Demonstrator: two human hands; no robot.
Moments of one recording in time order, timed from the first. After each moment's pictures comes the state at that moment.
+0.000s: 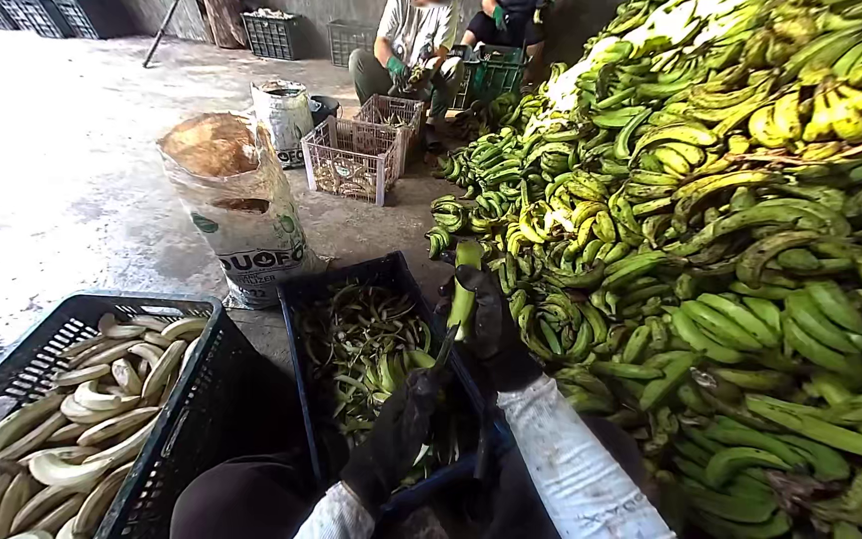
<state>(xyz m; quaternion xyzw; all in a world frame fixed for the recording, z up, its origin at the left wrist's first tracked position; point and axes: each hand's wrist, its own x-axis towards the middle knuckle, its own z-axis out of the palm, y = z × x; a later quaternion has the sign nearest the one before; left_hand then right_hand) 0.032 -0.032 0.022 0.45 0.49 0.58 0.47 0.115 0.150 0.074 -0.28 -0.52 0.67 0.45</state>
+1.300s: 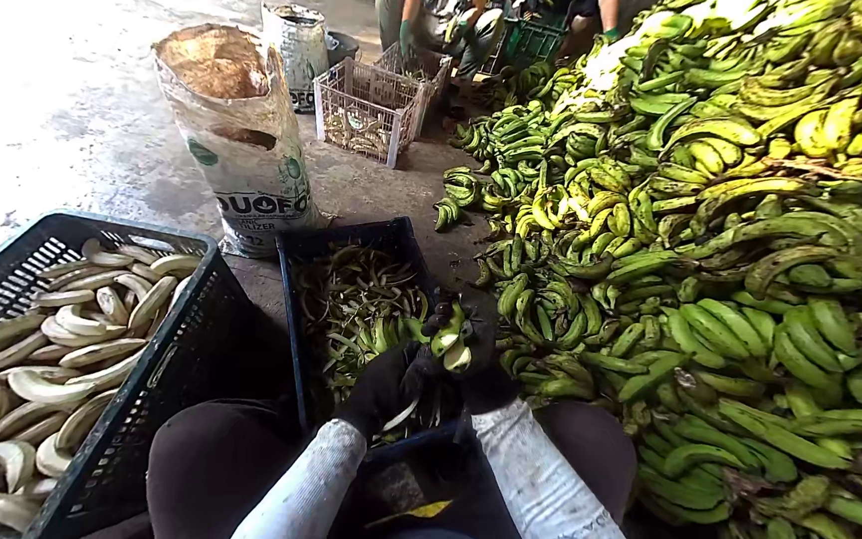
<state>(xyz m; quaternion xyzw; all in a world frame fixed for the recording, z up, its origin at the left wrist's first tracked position) 0.018 -0.020 -0.020 0.57 0.65 0.37 0.33 0.130 0.107 0.000 -0.12 -0.24 0.89 0.38</state>
